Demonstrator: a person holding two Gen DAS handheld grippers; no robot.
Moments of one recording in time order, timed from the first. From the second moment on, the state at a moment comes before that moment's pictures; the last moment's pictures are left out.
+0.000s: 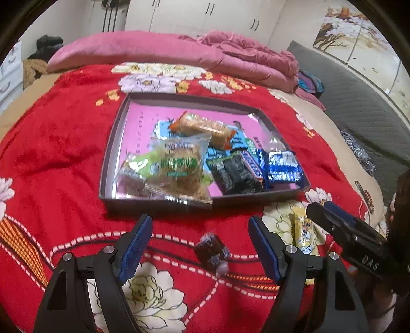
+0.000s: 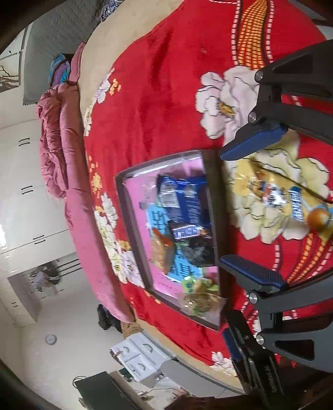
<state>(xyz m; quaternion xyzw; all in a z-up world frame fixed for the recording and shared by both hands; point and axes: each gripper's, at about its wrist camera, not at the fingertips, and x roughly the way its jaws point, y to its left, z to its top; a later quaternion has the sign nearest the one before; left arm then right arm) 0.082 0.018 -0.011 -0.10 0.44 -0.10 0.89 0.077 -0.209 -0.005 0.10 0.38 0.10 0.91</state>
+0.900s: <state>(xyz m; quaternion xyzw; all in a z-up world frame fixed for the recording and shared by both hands) 0.079 -0.005 -0.041 -0.06 0.51 -0.09 0.85 0.078 -0.196 -0.049 0.07 0.46 0.10 0.88</state>
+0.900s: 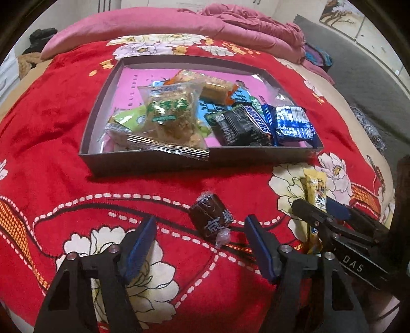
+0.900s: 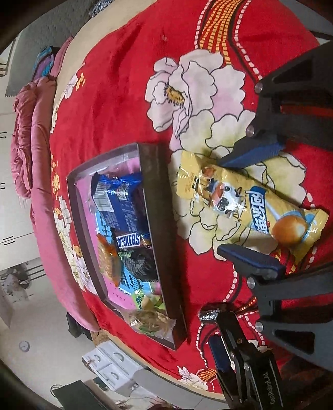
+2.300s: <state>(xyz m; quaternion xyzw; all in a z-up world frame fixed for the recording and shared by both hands) 0.076 -0.014 -0.008 -0.07 0.43 -0.13 0.89 0.082 -0.192 -0.001 0.11 0.36 0.20 0.90</state>
